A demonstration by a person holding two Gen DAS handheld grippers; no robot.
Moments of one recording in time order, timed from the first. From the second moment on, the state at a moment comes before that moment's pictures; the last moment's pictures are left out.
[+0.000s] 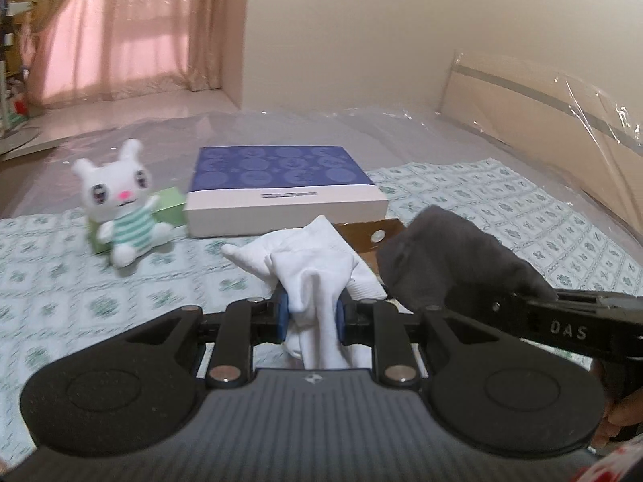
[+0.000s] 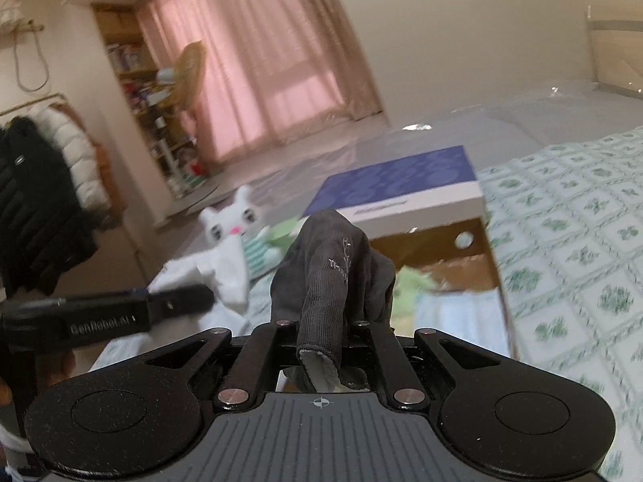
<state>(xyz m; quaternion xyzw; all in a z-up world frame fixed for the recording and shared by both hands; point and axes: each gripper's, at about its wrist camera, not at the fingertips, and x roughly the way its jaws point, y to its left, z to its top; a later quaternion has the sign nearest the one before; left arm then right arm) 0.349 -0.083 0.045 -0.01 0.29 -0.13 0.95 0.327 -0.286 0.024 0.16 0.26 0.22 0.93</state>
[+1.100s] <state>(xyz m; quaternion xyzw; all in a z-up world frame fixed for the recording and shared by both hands) 0.543 -0.161 -0.091 0.06 0.44 -0.14 0.89 0.494 -0.276 -0.082 -0.06 0.36 0.12 0.92</state>
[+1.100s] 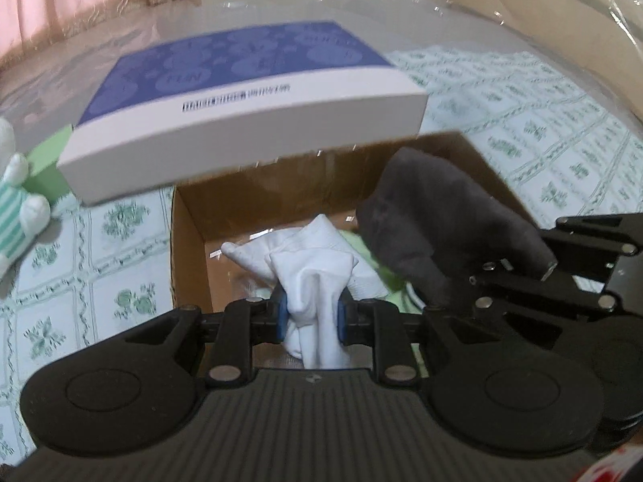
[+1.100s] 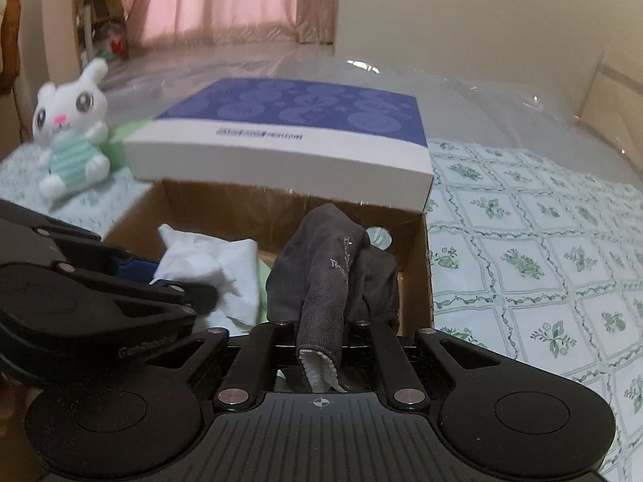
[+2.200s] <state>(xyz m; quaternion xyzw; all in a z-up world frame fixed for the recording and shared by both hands) 0.397 -0.128 0.004 0.02 0.38 -0.17 0.91 0.352 -0.327 0.009 0.13 0.28 0.17 0.94</state>
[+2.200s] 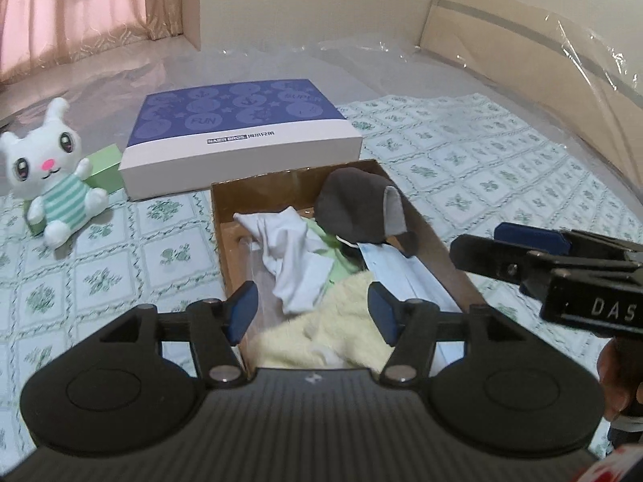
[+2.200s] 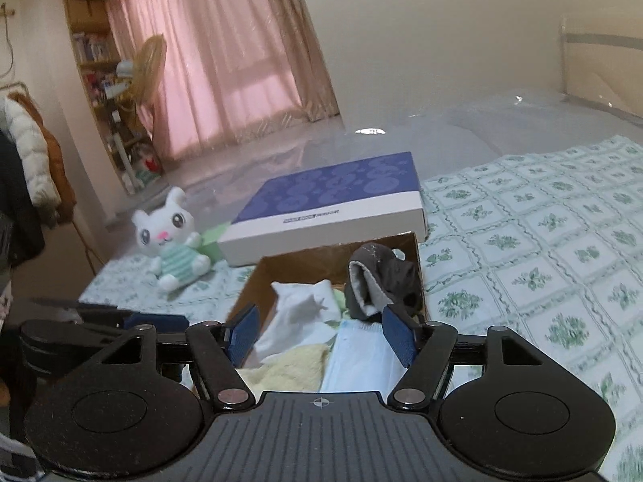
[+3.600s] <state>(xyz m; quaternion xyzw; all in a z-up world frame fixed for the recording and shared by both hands) 0.161 -0.029 0.035 -0.02 0.38 -0.06 0.92 0.154 -0.265 0.031 0.08 0.32 0.19 0.92</state>
